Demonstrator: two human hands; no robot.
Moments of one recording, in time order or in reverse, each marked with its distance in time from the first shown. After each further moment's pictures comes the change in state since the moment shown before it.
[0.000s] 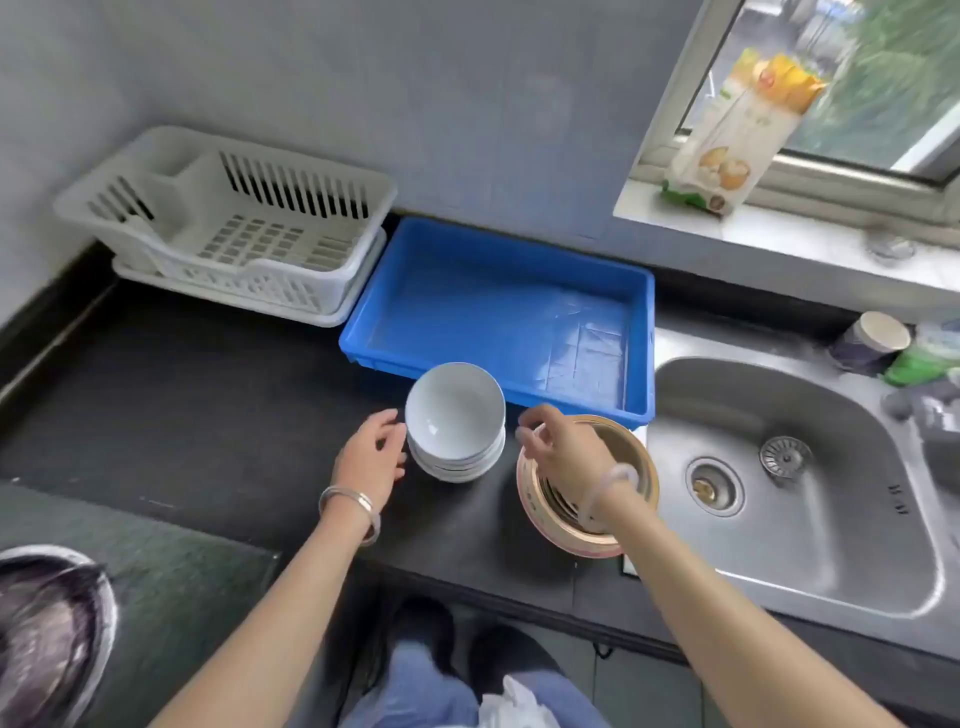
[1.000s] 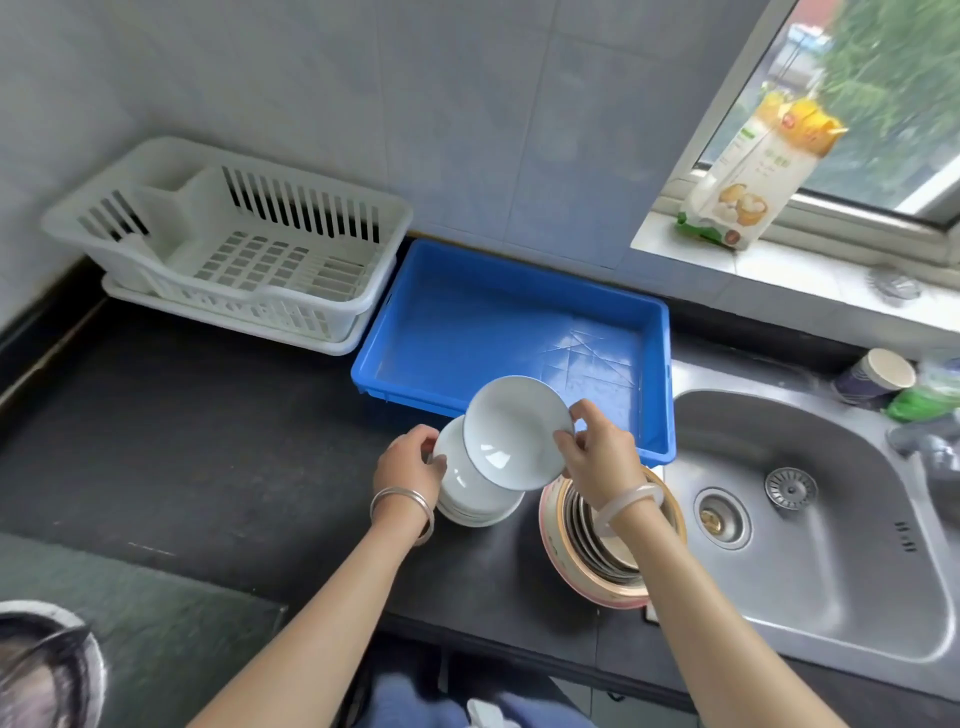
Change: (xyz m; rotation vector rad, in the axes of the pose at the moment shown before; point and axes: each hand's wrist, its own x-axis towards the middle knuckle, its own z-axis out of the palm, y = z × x) left_hand 0.043 0.016 0.015 0.335 -0.026 0.052; right_hand 0.033 -0.020 -0.006 0.066 0.324 -0.014
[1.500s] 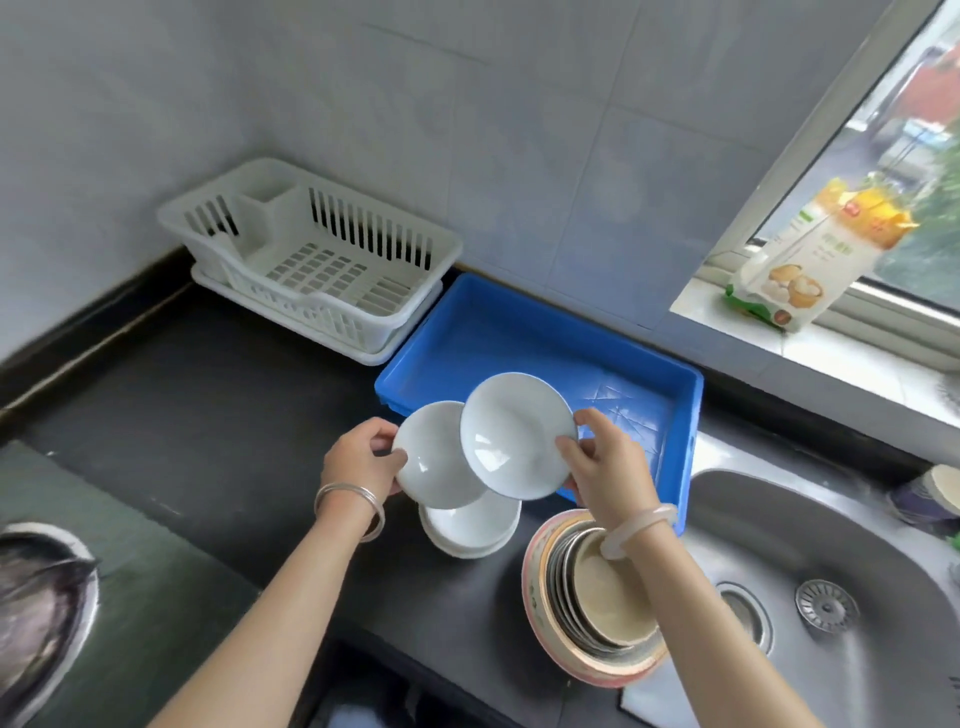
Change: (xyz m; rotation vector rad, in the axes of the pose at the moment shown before) left_hand -0.011 0.014 -0.036 -0.330 0.258 -0.156; right_hand 0.021 -0.019 -0.039 0.199 -0.119 -0.153
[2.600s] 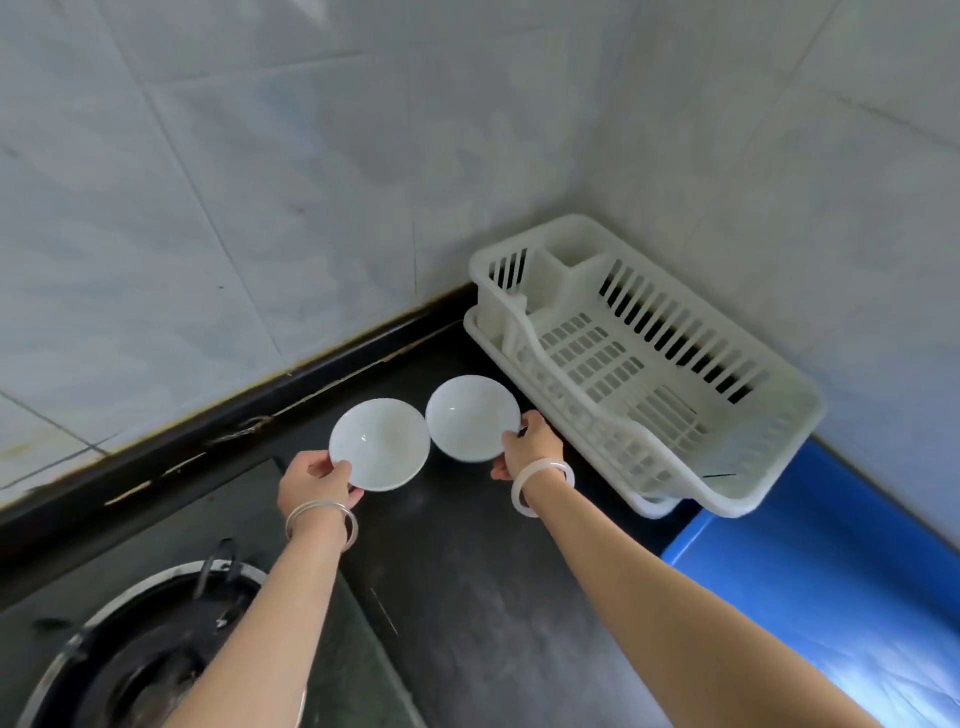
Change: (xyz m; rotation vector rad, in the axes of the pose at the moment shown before) left_hand 0.205 -0.140 -0.251 -0.547 0.753 -0.481; right_hand 0.190 -0.181 0.402 0.043 -0.454 0.231
